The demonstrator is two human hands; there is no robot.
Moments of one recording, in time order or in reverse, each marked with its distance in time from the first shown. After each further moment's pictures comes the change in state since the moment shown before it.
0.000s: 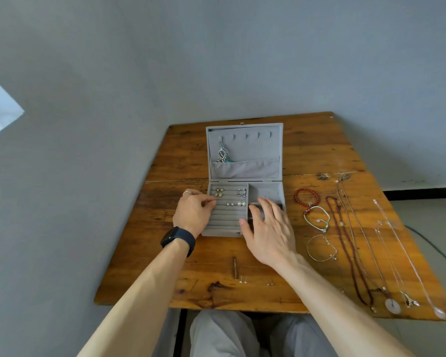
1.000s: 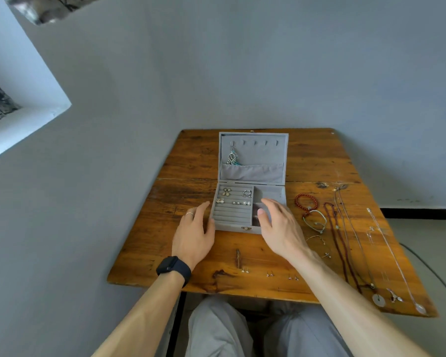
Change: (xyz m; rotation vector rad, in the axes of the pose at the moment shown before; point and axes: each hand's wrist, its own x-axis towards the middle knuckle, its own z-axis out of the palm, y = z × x) left_hand -0.083 -0.016 -0.014 0.027 0.098 0.127; right_hand -0.009 0.010 -0.038 0.392 -0.005 0.024
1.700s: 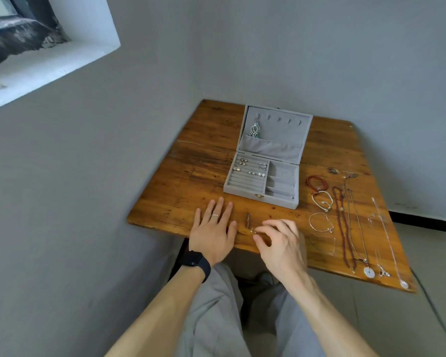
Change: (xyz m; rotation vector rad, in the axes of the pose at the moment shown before) left_hand -0.095 -0.001 0.026 0.318 -0.201 -0.008; right_hand -0.114 -0.008 0.033 -0.265 0.113 -0.160
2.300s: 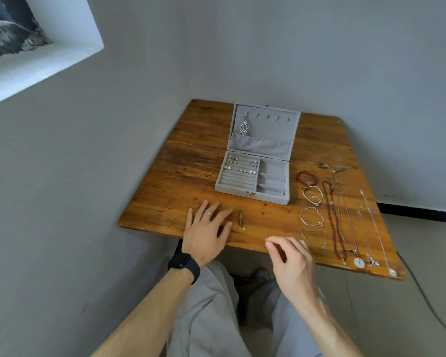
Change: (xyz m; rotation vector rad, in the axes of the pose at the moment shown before) left_hand -0.006 -0.005 -0.007 -0.127 0.054 0.085; right_hand -0.049 0.019 -0.016 0.269 0.123 0.081
